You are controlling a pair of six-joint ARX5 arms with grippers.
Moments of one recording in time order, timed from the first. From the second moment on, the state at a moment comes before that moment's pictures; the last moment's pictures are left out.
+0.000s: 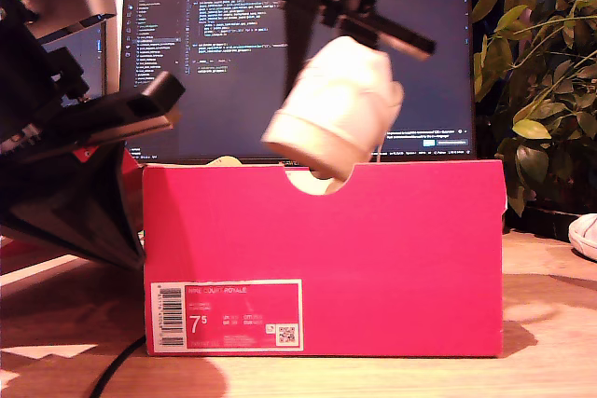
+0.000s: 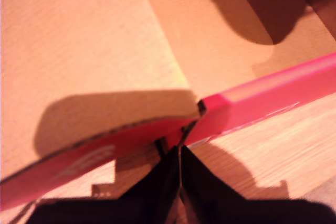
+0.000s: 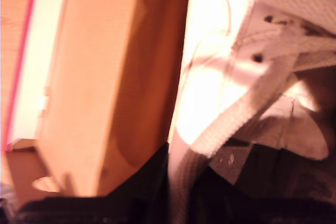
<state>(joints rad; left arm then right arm) -0.99 1.09 0.47 -0.21 -0.29 -0.55 0.74 1.70 1.51 -0.79 -0.08 0.61</state>
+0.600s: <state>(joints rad) -0.99 1.09 0.47 -0.20 -0.29 -0.55 0.75 1.81 1.51 -0.70 -0.09 0.65</state>
